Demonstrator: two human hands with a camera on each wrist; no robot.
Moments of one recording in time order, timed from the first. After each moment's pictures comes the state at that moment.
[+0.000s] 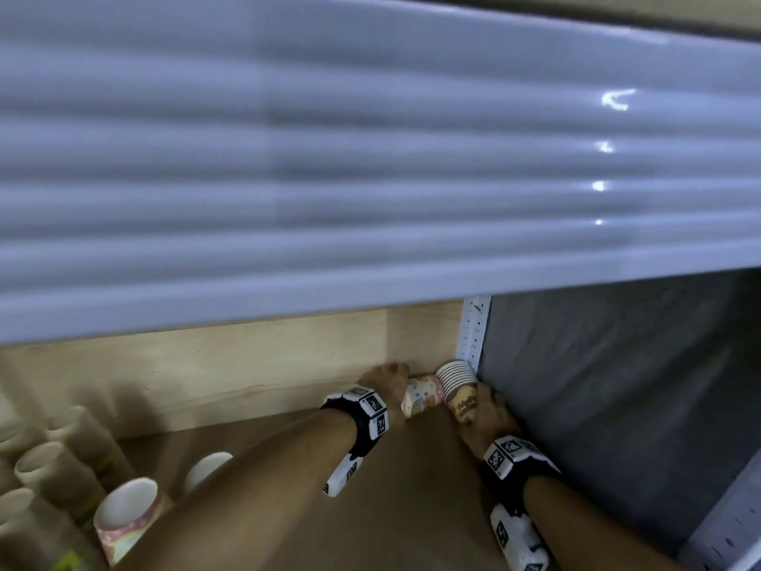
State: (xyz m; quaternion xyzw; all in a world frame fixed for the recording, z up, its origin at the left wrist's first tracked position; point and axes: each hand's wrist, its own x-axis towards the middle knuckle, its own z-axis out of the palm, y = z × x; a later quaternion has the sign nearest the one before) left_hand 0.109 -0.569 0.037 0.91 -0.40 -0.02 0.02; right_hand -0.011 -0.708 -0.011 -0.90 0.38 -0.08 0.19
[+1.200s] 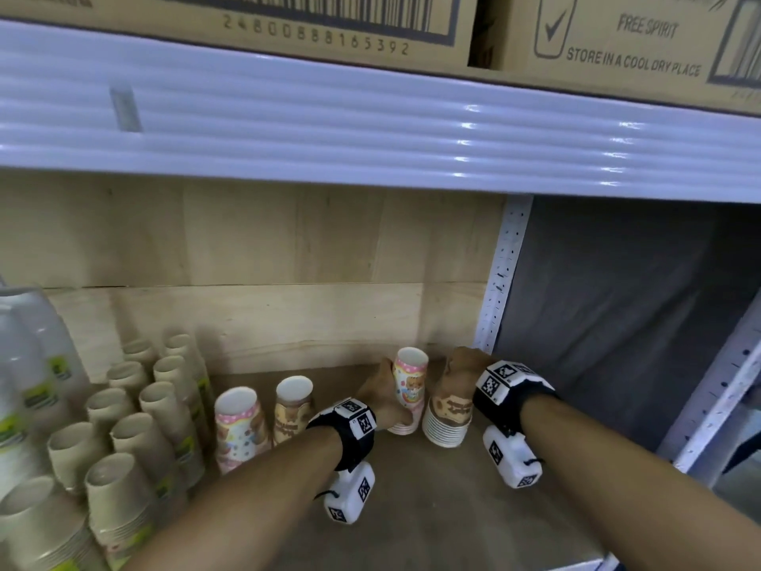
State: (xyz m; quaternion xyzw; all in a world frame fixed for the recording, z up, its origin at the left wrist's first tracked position) left_hand 0.053 -0.446 0.015 0.87 -0.29 -0.15 0.36; right_hand -0.025 -0.604 0.081 -0.95 0.26 0.06 0.17
